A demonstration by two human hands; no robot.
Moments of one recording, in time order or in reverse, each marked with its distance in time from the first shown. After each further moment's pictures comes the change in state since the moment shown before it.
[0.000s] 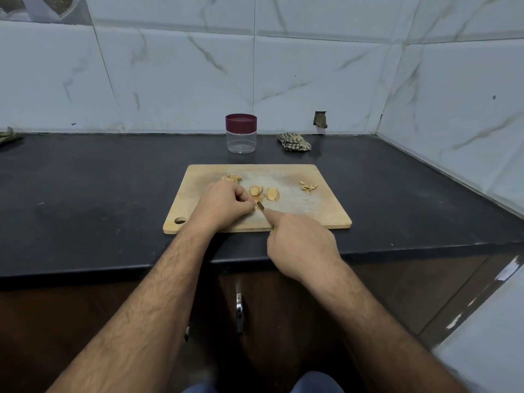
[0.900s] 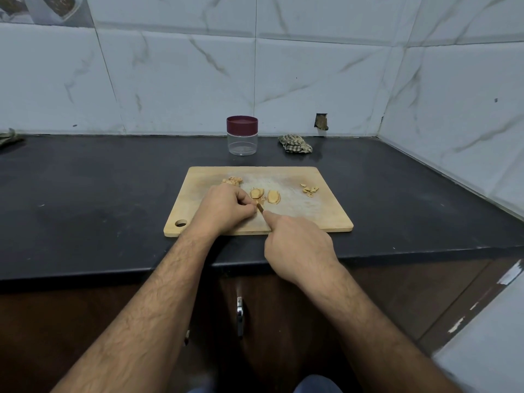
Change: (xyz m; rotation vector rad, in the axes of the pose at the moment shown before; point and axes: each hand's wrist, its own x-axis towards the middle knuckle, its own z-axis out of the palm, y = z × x) left_hand 0.003 -0.004 0.004 0.010 0.030 0.016; right_hand 0.005 -0.004 0.002 -0.016 -0.006 0.002
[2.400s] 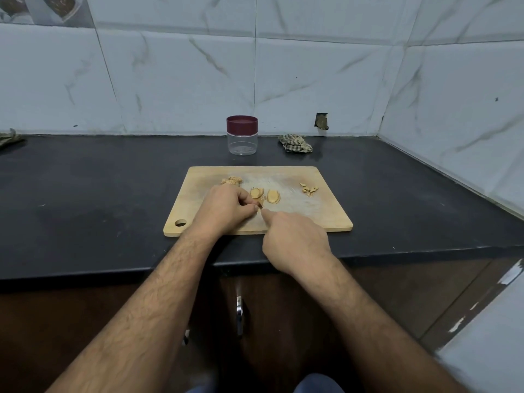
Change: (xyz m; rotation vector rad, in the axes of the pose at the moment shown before) left_hand -0.001 0.004 0.000 0.061 0.005 0.035; right_hand 0.007 -0.001 -0.001 -0.024 -0.003 -0.014
